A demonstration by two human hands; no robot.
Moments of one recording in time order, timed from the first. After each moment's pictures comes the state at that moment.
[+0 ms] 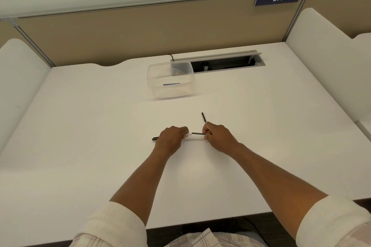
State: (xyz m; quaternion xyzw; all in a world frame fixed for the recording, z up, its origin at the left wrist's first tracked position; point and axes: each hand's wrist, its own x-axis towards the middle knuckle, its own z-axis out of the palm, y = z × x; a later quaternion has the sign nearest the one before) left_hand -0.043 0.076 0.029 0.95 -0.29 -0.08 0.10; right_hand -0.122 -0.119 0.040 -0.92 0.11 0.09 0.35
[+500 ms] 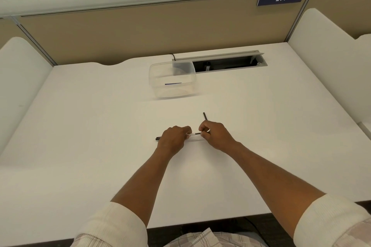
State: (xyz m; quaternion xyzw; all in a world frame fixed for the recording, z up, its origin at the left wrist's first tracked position) left_hand -0.044 0.073 0.030 0.94 -0.31 -0.08 0.11; right_hand -0.113 -0.110 0.040 -0.90 0.09 0.04 0.42
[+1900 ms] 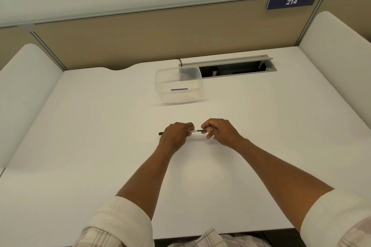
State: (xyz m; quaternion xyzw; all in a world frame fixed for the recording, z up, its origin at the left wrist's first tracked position) left_hand -0.012 0.069 0.047 0.94 -0.29 -0.07 0.14; right_hand -0.076 -0.129 0.046 -0.85 0.08 0.08 0.52
